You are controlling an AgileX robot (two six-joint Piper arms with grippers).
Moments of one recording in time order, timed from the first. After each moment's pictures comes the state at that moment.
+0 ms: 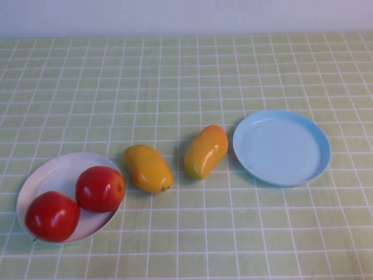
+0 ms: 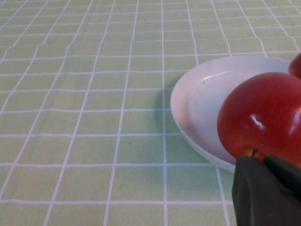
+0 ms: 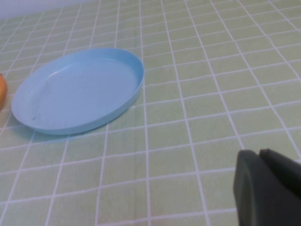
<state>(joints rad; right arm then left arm) 0.06 -0.01 0.03 -0.02 0.35 0.23 -0.02 -0.01 0.03 0.05 0.37 -0.01</state>
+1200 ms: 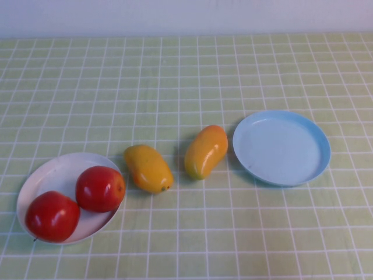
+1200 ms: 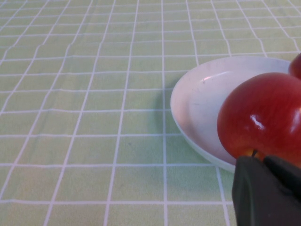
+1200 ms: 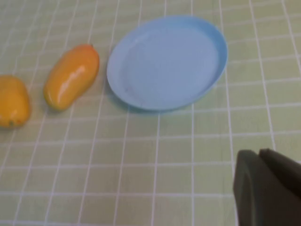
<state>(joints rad) 0.06 0.52 -0.61 0.29 0.81 0.02 -0.02 -0.01 0.03 0.05 0.37 -0.01</state>
